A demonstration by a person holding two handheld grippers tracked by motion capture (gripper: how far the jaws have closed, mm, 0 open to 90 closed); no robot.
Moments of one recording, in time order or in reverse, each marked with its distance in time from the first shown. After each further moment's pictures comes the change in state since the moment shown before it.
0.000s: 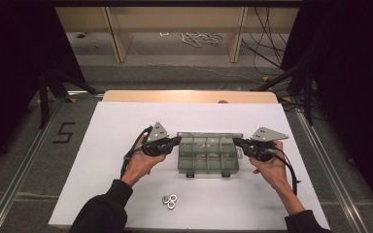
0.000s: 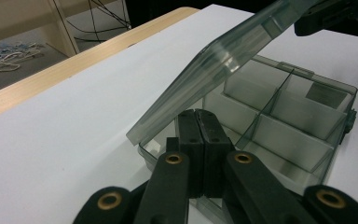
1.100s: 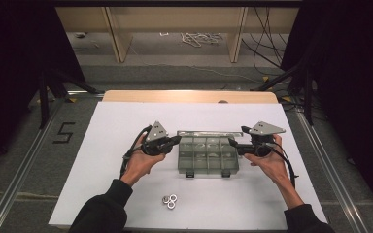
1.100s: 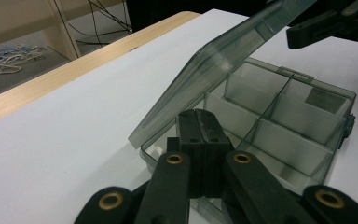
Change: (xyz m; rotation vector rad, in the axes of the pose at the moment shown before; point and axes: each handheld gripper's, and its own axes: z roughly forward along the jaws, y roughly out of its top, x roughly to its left) left arm 0.001 0.001 -0.001 -0.016 0.002 -0.007; right arm -0.014 0.005 0.015 0.018 -0.045 0.005
